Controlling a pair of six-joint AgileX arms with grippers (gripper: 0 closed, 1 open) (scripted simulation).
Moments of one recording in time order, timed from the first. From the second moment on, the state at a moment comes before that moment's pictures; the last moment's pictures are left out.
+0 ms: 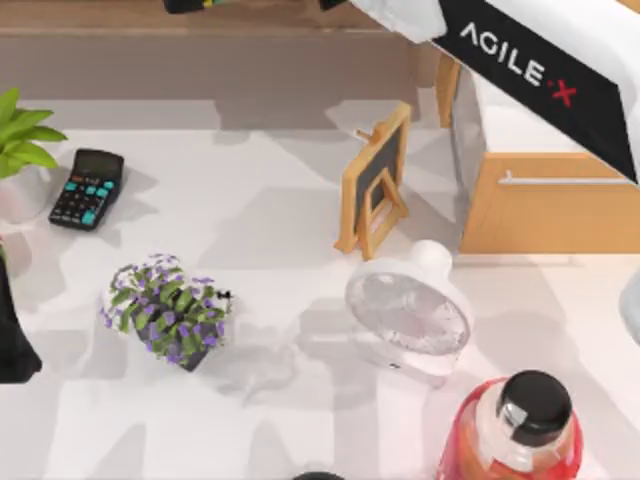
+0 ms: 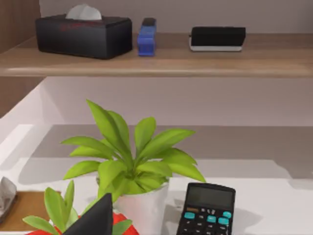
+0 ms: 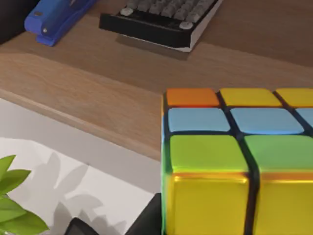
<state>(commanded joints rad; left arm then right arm) 0.00 0.00 0.00 0.00 0.00 0.00 0.69 2.37 2.42 -0.58 0.13 0.26</state>
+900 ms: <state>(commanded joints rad) 0.00 0.00 0.00 0.00 0.00 0.00 0.19 2.32 2.33 -1.42 -0.03 0.20</state>
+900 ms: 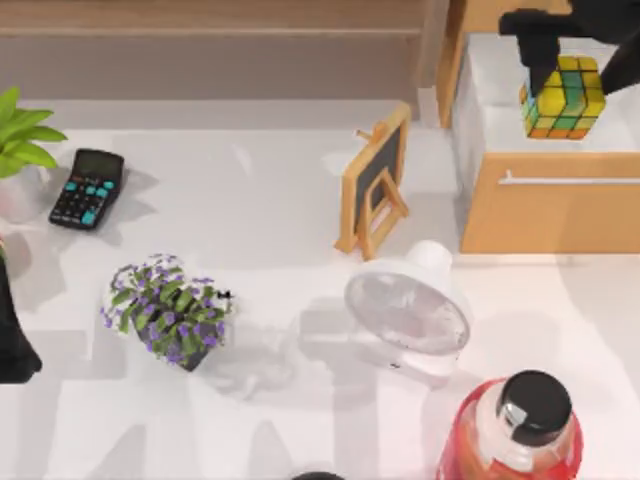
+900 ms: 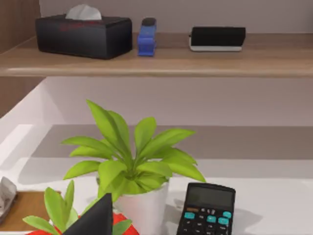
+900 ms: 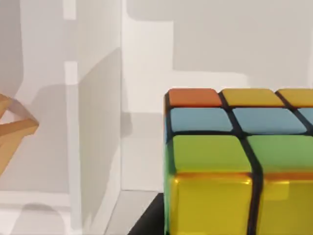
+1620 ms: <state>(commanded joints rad) 0.00 0.00 0.00 0.00 0.00 0.00 0.13 2.45 2.26 -1.38 0.00 0.15</state>
